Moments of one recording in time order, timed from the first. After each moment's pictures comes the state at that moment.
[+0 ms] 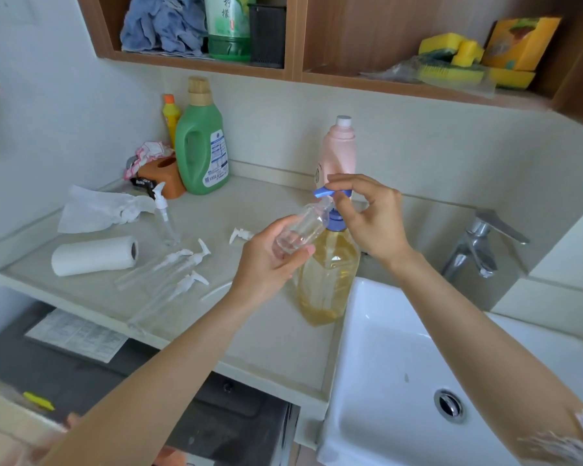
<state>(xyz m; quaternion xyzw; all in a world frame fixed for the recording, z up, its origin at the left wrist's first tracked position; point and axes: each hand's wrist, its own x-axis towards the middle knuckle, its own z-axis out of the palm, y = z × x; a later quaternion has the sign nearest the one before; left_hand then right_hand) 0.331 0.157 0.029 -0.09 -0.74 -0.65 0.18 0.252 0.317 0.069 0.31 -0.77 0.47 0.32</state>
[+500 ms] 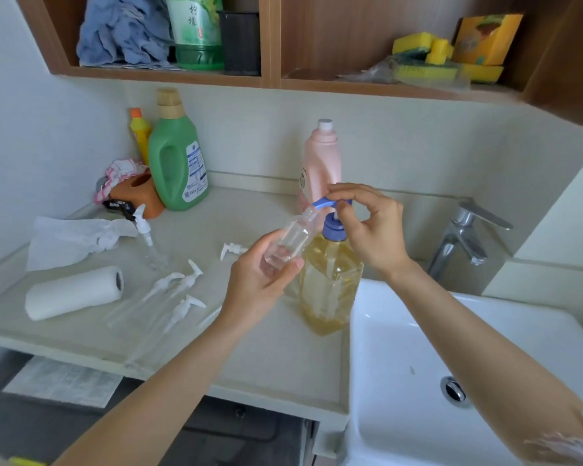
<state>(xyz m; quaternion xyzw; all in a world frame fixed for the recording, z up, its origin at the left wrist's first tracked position) 0.322 0.130 0.020 -0.10 -0.75 -0.64 0.16 0.261 0.307 0.065 0.24 -0.76 0.51 0.34</state>
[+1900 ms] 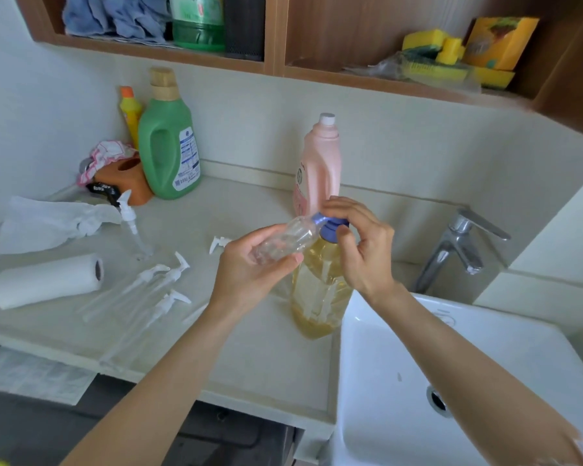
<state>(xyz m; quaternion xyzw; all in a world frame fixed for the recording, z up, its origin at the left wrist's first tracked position) 0.321 0.137 0.042 -0.09 -0.69 -0.70 0.14 0.262 0.299 0.038 0.29 -0.73 0.48 0.39</state>
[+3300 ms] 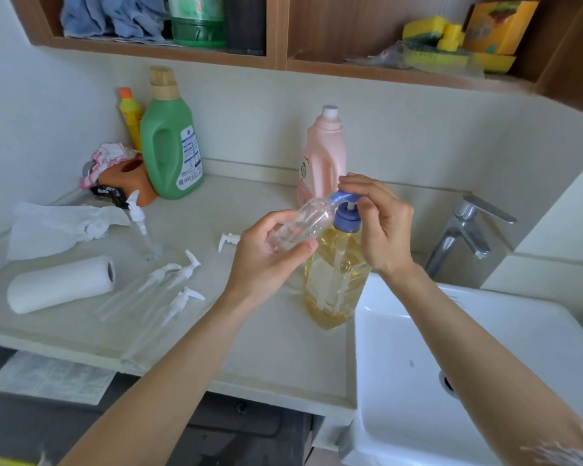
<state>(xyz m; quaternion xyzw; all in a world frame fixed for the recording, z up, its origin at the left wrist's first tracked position) 0.316 0.127 0.042 -0.10 -0.70 -0.69 0.12 0.259 0.298 0.048 0.26 -0.72 0.51 0.38</state>
